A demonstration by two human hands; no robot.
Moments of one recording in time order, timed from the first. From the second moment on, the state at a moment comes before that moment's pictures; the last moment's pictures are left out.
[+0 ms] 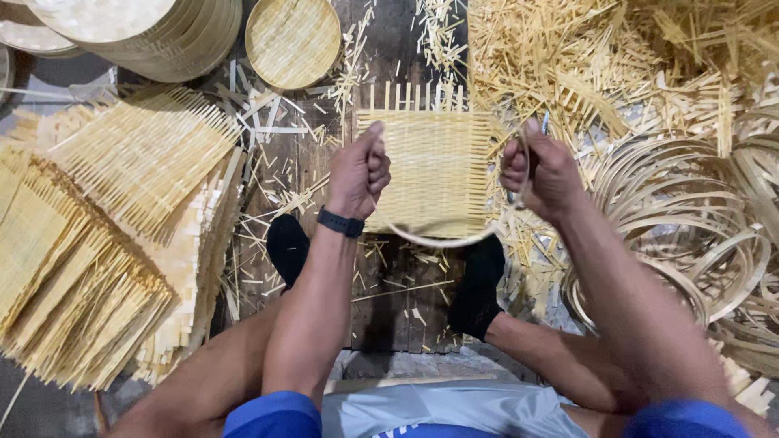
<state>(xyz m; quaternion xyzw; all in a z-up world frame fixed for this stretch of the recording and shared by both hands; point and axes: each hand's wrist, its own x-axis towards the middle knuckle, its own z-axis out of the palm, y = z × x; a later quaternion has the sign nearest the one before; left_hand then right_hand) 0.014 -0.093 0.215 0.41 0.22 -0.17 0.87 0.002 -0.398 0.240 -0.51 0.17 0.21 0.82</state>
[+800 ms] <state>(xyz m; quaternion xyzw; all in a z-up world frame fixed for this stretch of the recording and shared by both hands) -0.005 -0.066 0.038 0.90 0.17 0.03 0.41 -0.017 -0.364 0.073 -0.93 0.11 -0.07 0.35</state>
